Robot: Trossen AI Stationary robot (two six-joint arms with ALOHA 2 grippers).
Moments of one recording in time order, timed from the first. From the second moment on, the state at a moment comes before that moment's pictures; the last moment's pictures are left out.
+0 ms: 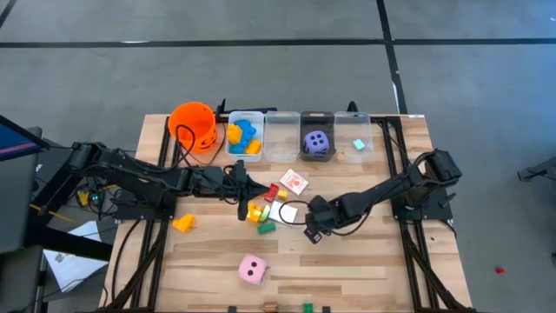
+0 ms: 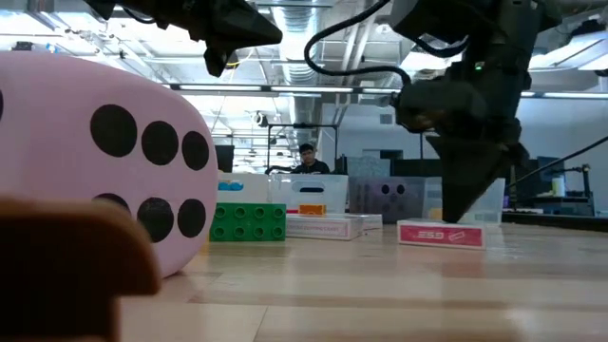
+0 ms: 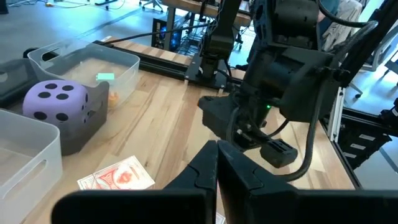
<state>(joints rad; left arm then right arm) -0.14 1.23 0.70 0.27 -0.24 -0.27 0.31 1.73 1.00 -0.59 0.19 1.08</state>
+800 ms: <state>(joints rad) -0.14 1.23 0.70 0.29 -0.24 -0.27 0.33 1.69 1.04 -0.84 0.13 1.14</state>
